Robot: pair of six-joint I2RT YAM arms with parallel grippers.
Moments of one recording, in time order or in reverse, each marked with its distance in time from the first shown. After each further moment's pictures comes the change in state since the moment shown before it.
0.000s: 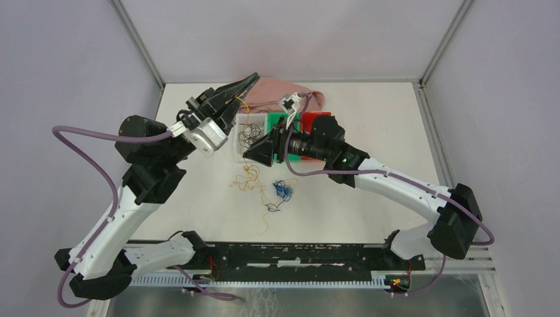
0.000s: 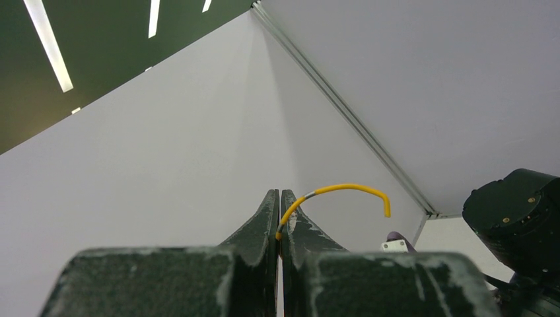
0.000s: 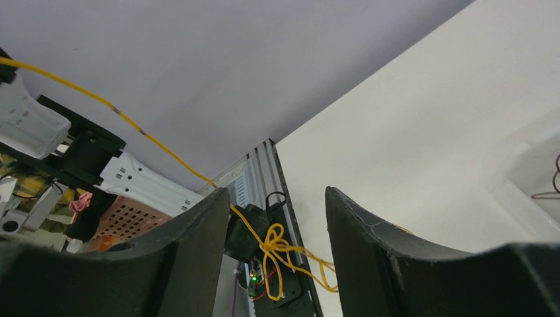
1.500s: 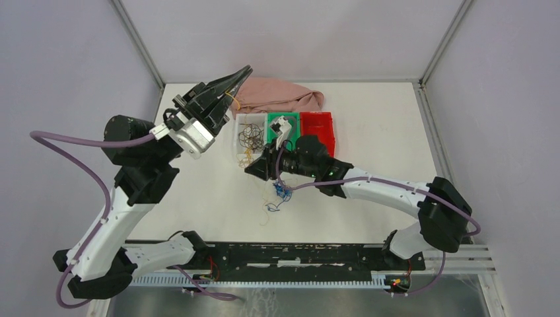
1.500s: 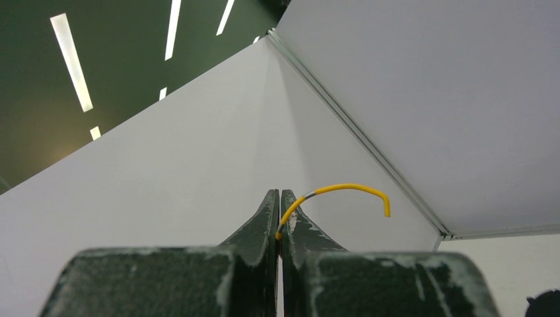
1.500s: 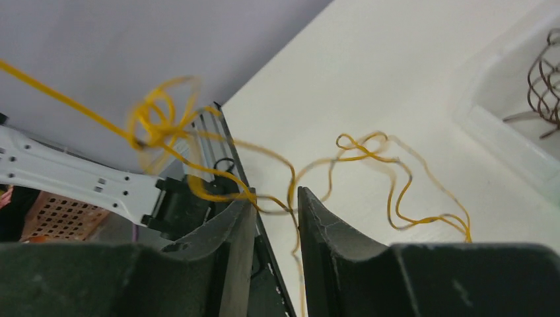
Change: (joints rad) left arm 0.000 0.002 0.063 0.000 0.019 0.000; right arm 0.075 0.056 -0.142 0.051 0.152 -0.067
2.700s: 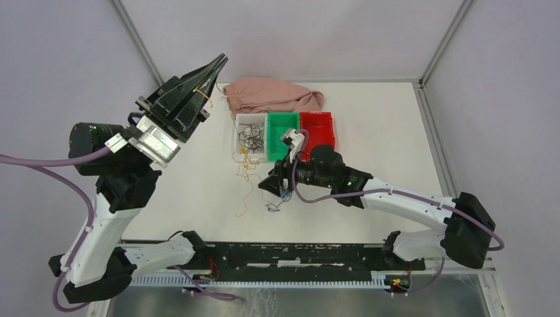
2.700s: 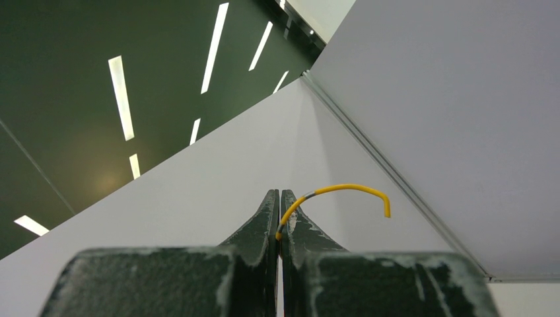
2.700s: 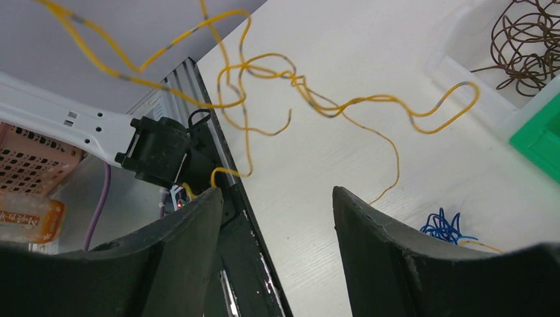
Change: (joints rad) left arm 0.000 0.006 0.128 0.008 0.007 0.002; right arm 0.011 -0.172 -0.163 -0.121 0.021 -0.108
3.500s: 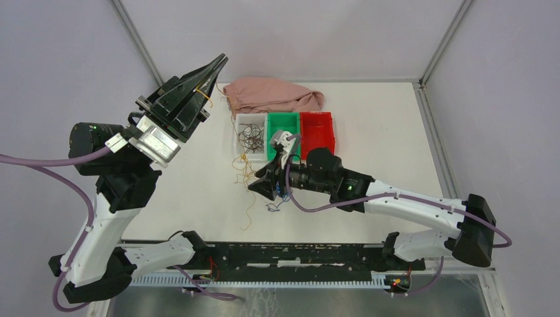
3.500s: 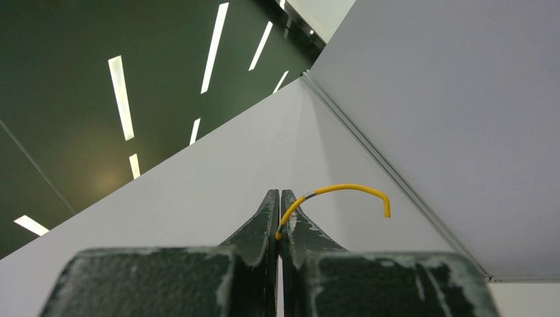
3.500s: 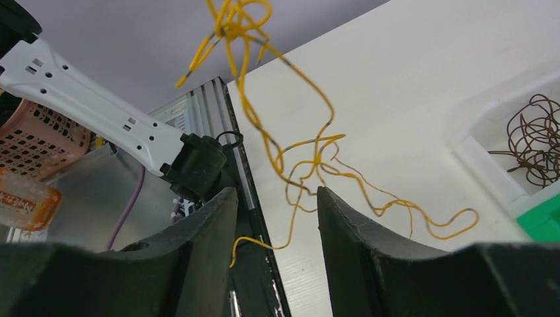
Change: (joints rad) left arm 0.000 0.000 0.000 0.000 0.000 0.000; right arm 0.128 -0.044 0.127 -0.053 0.079 -0.133
